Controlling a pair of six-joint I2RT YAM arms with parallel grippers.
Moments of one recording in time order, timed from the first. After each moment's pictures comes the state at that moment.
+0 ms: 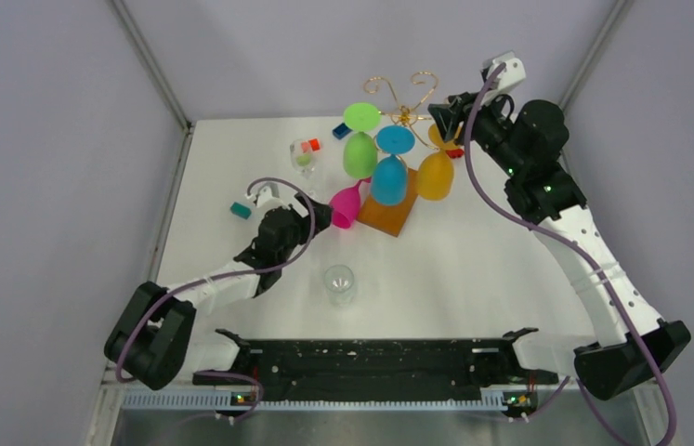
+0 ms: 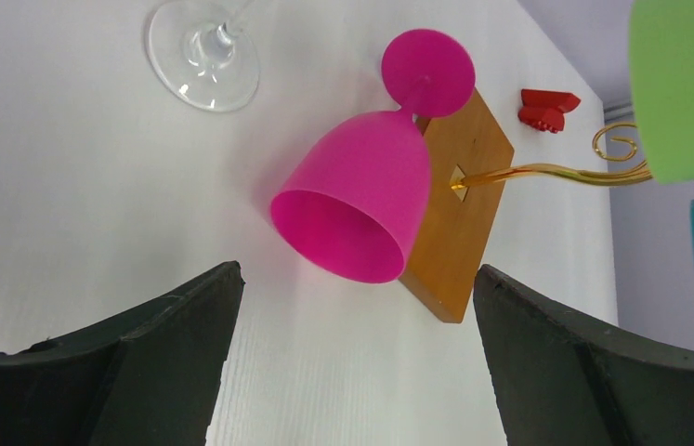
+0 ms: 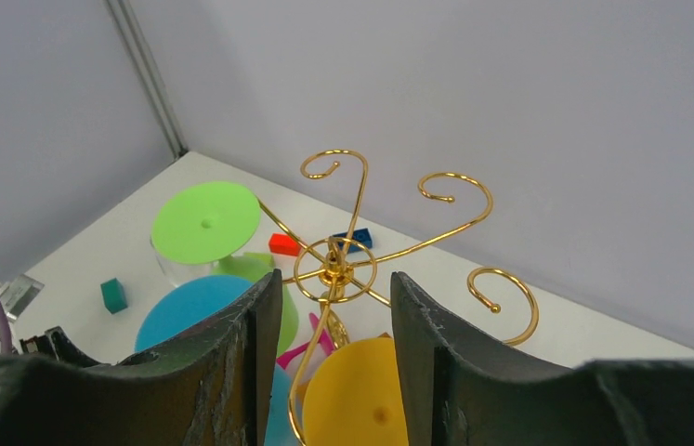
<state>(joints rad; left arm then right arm) -0.51 1.25 0.49 0.43 -0.24 -0.90 0.37 1.21 1.37 -0.07 -0.17 0.04</state>
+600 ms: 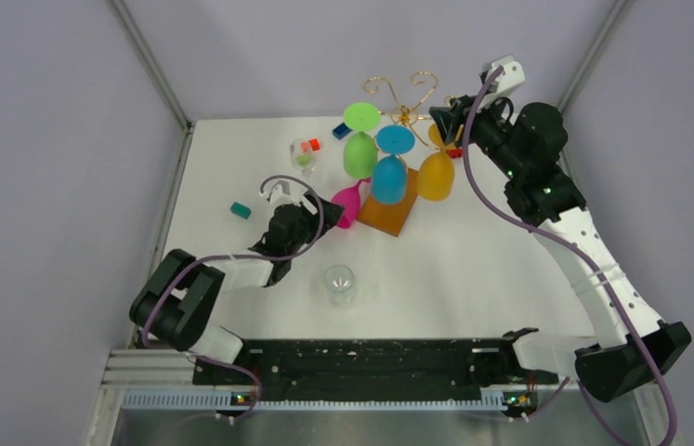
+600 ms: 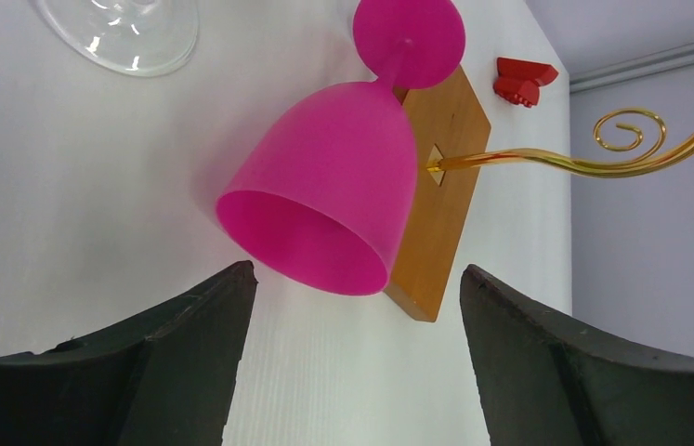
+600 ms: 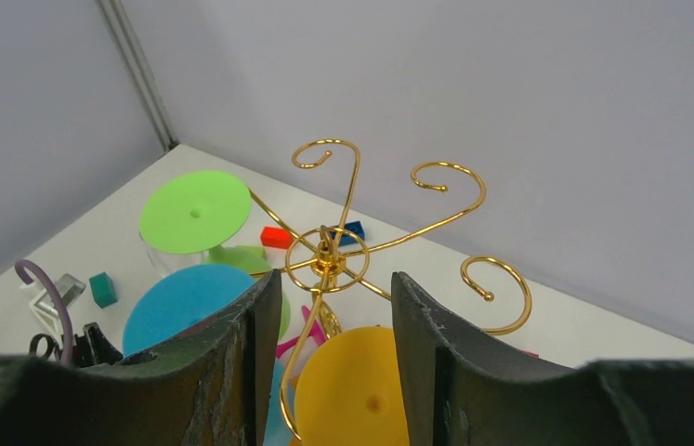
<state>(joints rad) -0.50 1.48 0.52 0.60 -0.11 -1.00 0.37 1.20 1.35 -0.08 -0.16 0.02</state>
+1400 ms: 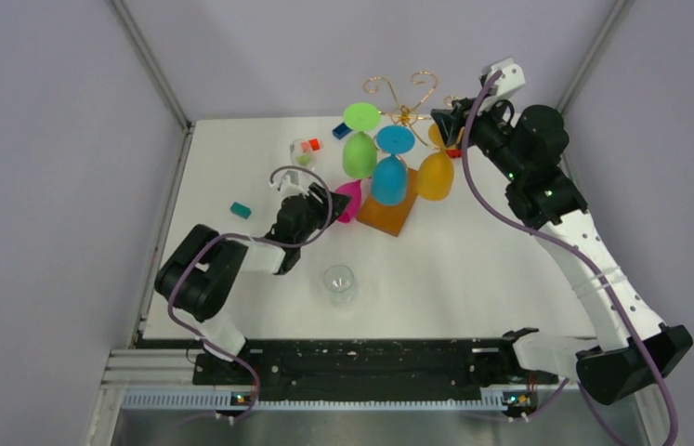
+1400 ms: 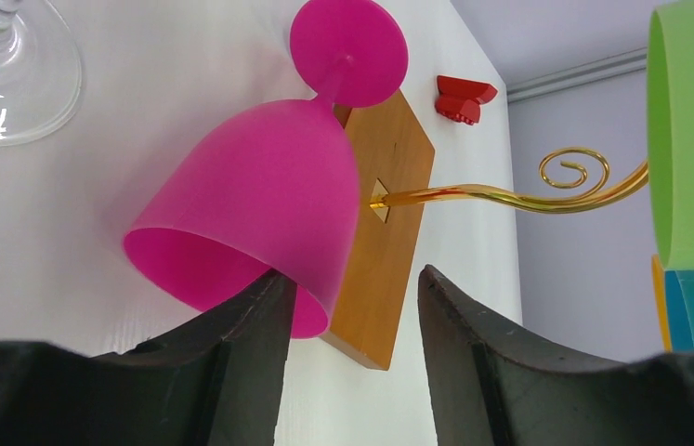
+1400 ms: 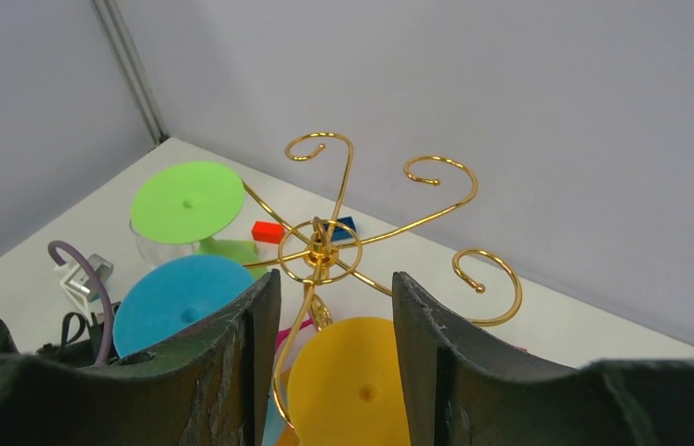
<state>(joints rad) -0.49 1.70 0.62 0.83 -0.03 -1.05 0.37 1.18 1.33 -0.08 -0.15 -0.01</state>
